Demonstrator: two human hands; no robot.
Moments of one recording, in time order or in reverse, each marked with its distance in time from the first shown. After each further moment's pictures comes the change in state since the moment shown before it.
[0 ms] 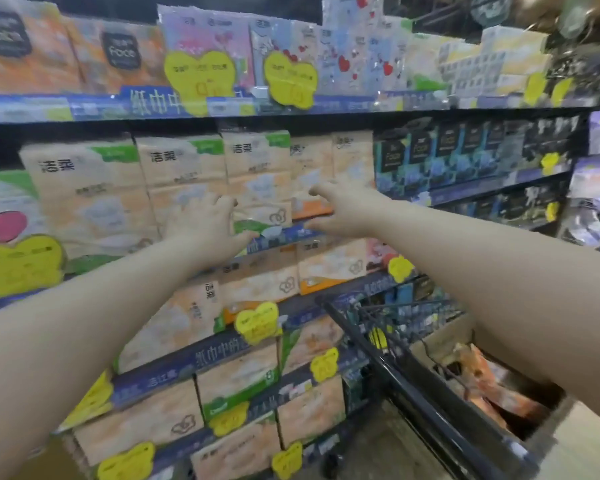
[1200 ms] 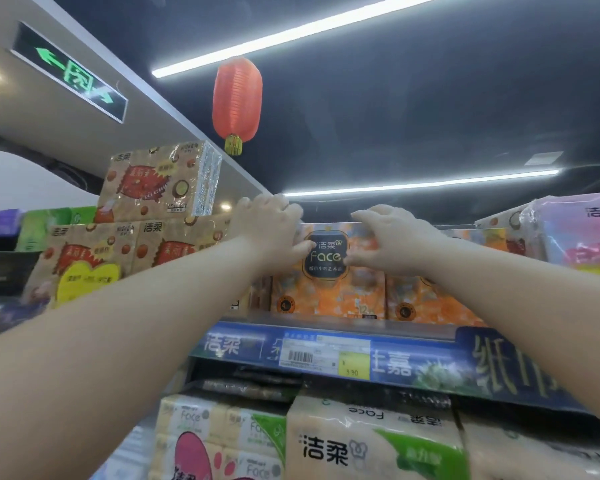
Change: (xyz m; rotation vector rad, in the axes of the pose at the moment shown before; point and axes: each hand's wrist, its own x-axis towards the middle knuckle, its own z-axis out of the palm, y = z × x) left_hand 0.215 -0.306 -0.176 0.744 0.539 -0.388; right_hand 0.420 -0.255 -0.120 0.146 0.604 -0.632
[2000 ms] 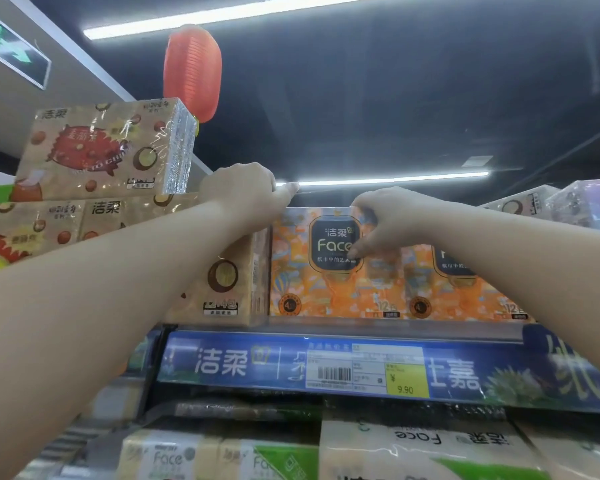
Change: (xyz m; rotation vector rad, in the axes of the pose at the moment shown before) left_hand 0.041 -0.046 0.038 -0.334 0.097 -0.125; right_hand 0.038 -0.019 0.006 -0.055 -0.109 0.117
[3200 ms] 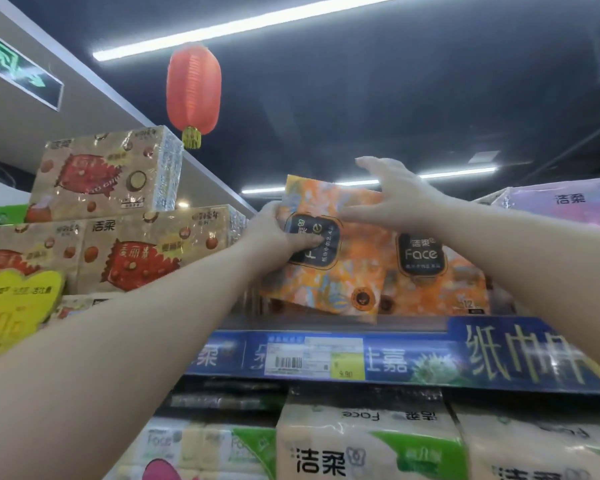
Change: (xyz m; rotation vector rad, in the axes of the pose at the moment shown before) left_hand -0.040 0.060 0.011 -0.959 -0.238 -0.282; right_hand -0.033 0.039 -0.027 0.373 0.228 -0.036
